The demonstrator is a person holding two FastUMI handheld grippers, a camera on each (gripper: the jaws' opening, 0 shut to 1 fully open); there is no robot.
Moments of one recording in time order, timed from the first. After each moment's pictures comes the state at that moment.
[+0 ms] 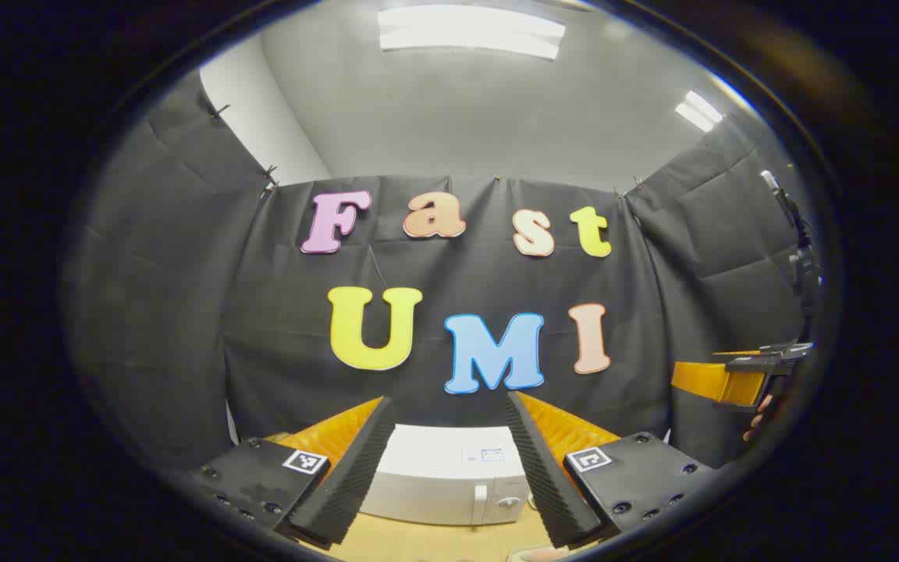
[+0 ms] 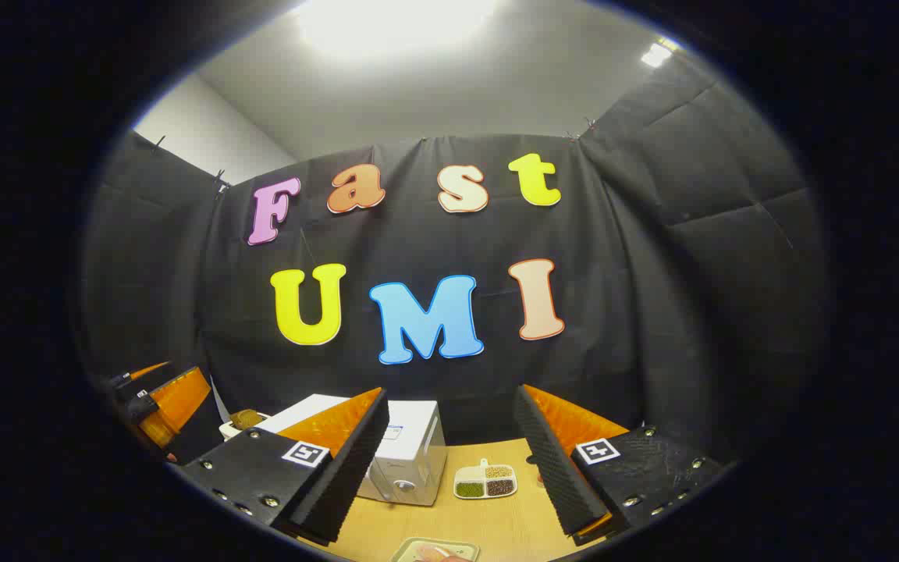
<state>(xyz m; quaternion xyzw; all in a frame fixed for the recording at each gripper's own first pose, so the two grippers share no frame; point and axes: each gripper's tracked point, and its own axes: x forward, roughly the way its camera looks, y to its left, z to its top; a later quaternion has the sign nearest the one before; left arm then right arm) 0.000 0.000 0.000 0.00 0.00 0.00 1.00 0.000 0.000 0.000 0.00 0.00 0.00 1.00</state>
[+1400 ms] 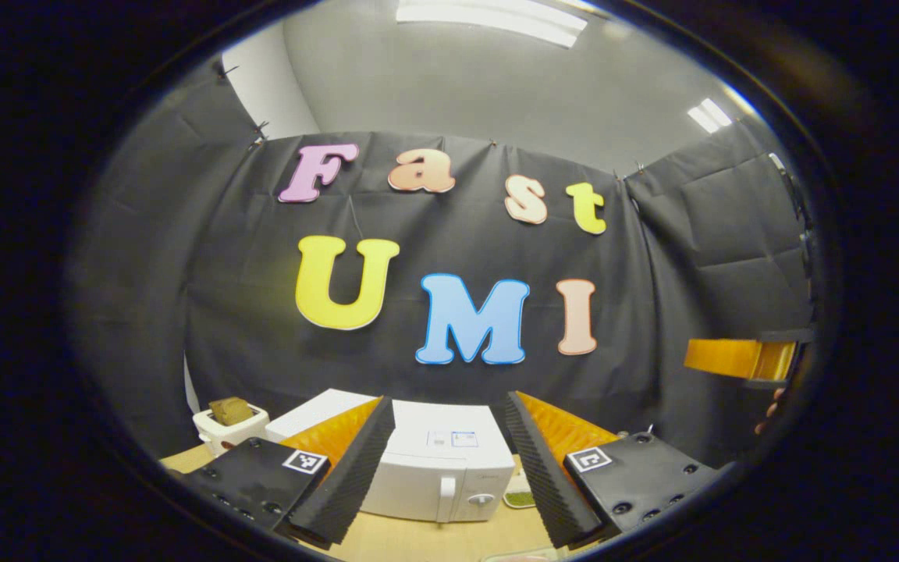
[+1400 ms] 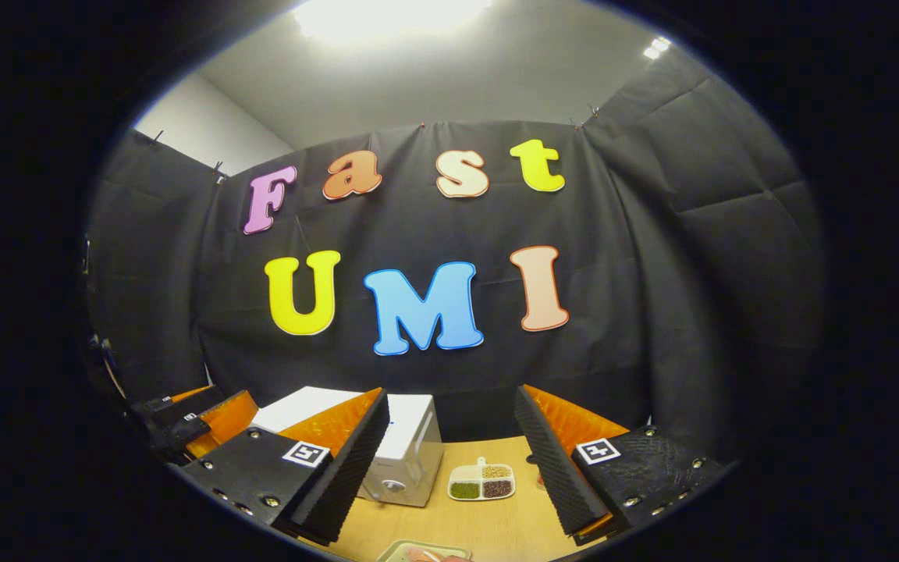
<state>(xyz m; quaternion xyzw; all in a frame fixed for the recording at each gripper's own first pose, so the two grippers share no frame) 0.080 -0.029 -0.119 -0.04 0.06 -0.05 1.00 0.031 -0.023 -0.028 0.00 0.02 -0.02 1.00</state>
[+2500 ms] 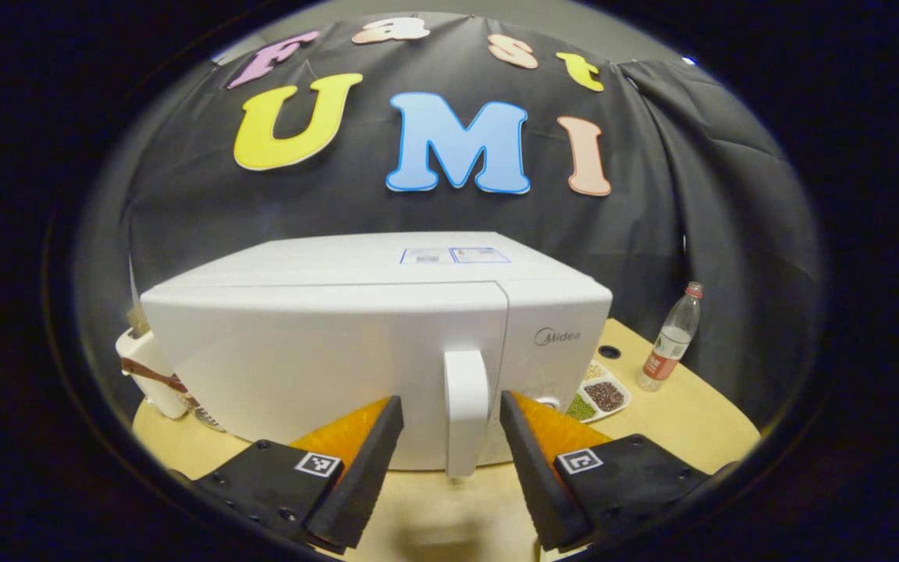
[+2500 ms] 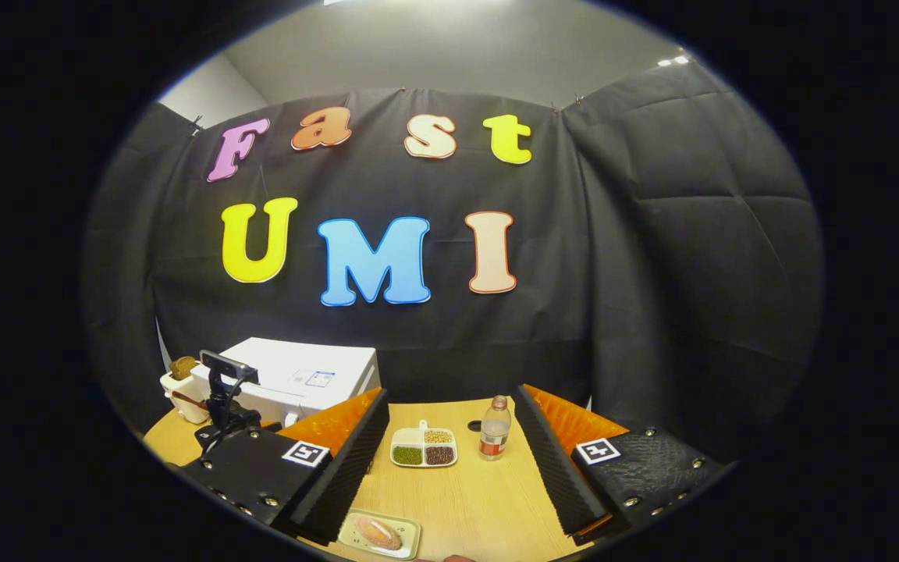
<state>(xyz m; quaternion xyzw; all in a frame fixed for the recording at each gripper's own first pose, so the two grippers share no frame) 0.168 -0.061 -0.422 -0.01 0.29 -0.10 0.95 0.008 -0.058 -0.074 -0.05 0.08 -0.10 0.99</state>
